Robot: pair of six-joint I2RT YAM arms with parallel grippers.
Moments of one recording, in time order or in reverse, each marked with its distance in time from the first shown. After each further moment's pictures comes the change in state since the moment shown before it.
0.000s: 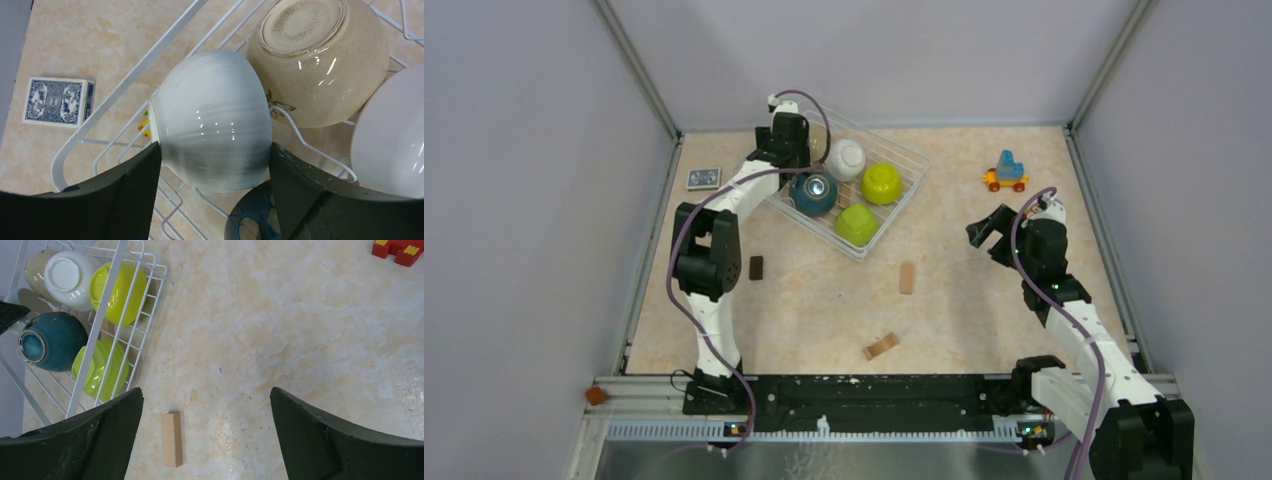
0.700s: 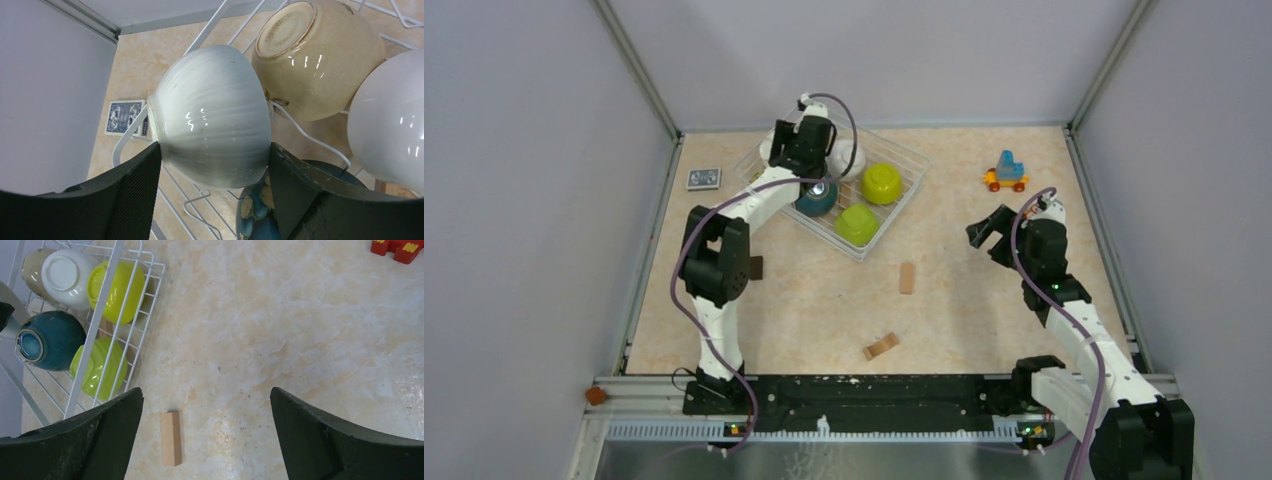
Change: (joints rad) left arm -0.128 -0.023 -0.026 0.088 -0.271 0.237; right arm 0.000 0.000 0.001 -0.007 0.001 0.000
